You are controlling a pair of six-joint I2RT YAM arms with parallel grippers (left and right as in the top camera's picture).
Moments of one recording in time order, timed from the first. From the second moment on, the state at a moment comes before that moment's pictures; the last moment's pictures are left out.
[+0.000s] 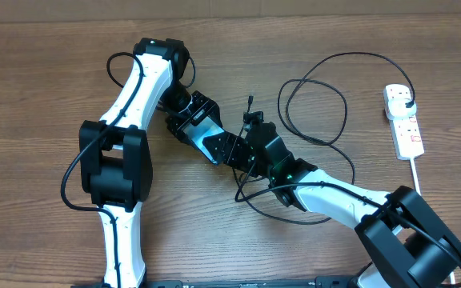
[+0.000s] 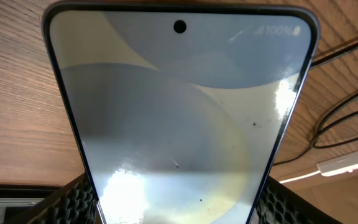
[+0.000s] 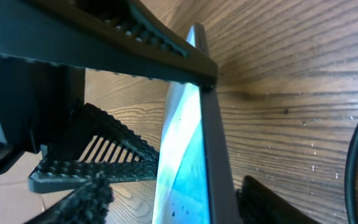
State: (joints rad) left arm -0.21 2.26 1.93 -1.47 0.53 -0.86; right arm 0.69 1.71 0.78 0.37 -0.25 1.07
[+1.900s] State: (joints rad) left arm -0.17 2.20 2.03 -1.60 0.46 -0.56; right arm 0.52 1.72 0.79 0.37 -0.28 1.14
